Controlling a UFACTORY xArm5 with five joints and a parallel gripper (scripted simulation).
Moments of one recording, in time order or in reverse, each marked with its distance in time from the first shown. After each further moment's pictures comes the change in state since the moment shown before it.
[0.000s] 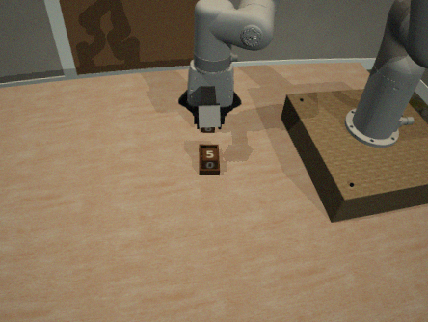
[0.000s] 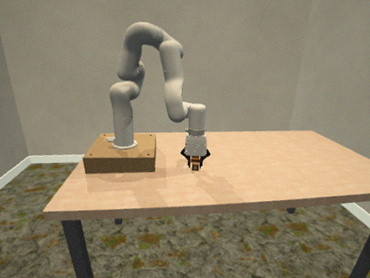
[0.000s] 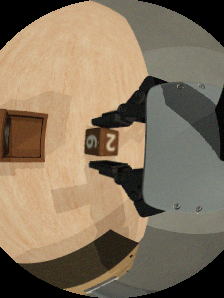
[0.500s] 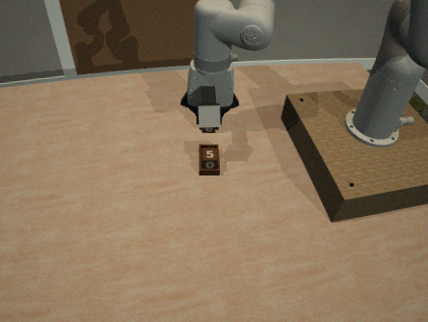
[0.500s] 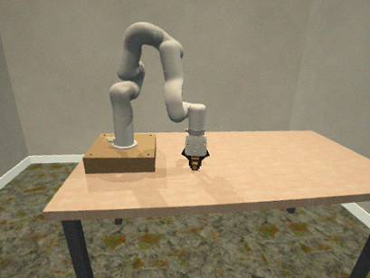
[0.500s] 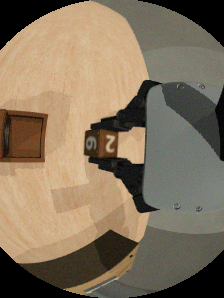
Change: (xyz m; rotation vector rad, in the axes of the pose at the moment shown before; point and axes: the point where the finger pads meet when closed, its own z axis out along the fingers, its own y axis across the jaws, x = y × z) arm 0.000 0.000 0.000 0.000 0.000 0.000
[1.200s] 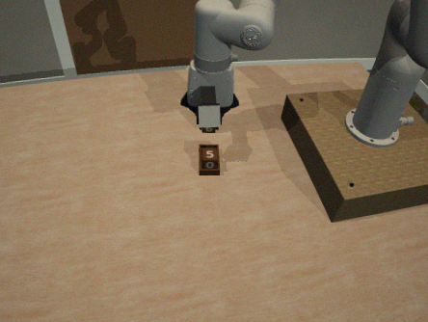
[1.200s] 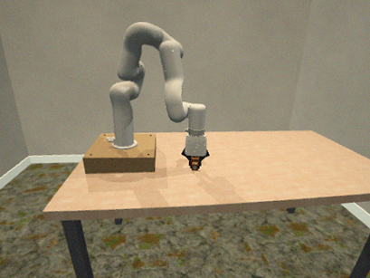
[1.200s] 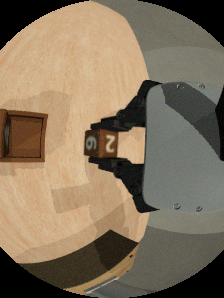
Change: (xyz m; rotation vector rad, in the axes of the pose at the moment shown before) arm 0.000 0.000 0.000 0.000 0.000 0.000
